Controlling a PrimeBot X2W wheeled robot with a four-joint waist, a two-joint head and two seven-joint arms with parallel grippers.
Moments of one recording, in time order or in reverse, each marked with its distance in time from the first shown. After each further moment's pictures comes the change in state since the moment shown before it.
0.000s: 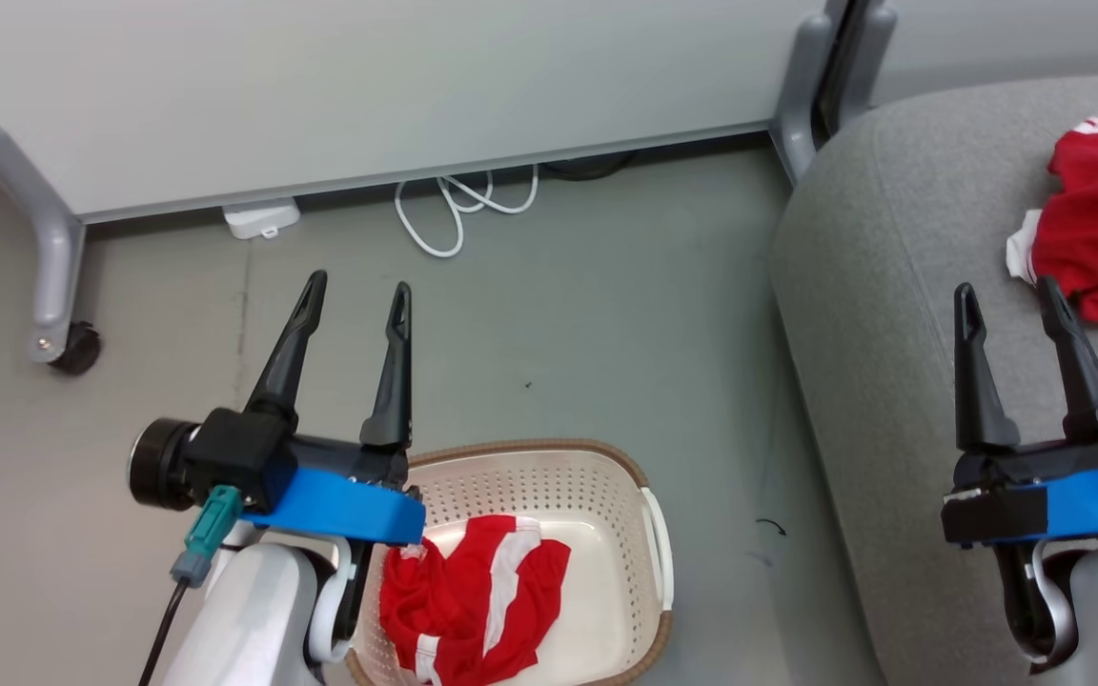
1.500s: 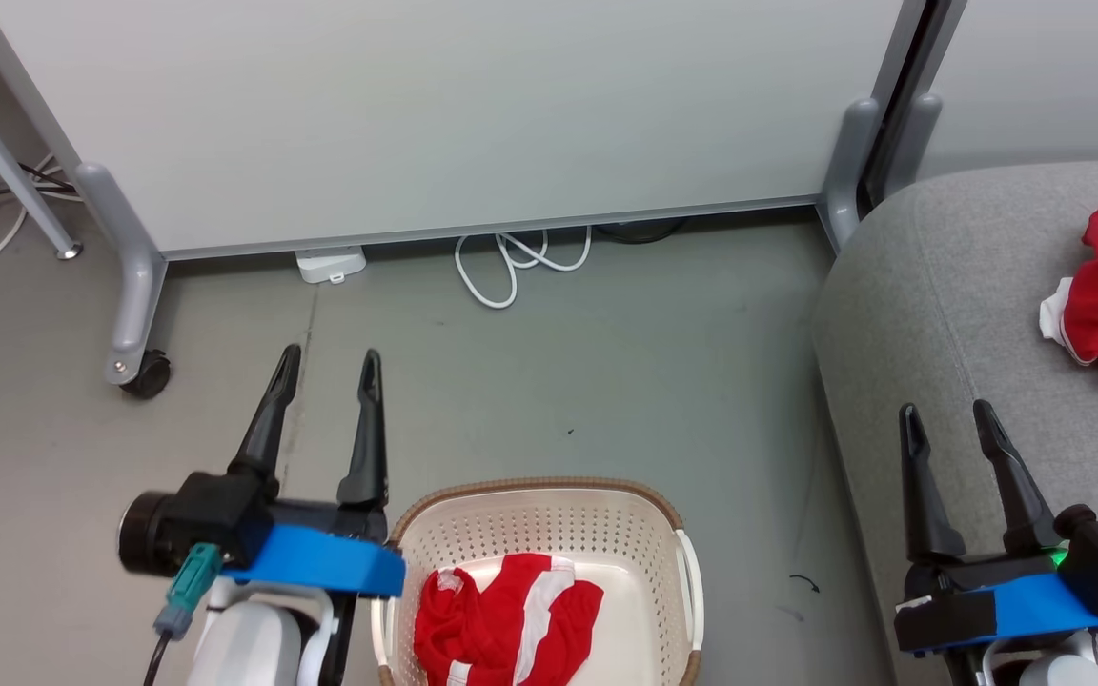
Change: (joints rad) left arm 0.151 -0.088 0.185 0.004 0.088 -0.099 0.000; right arm 0.191 0.096 0.020 -0.032 0.005 0.000 0.000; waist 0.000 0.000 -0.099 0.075
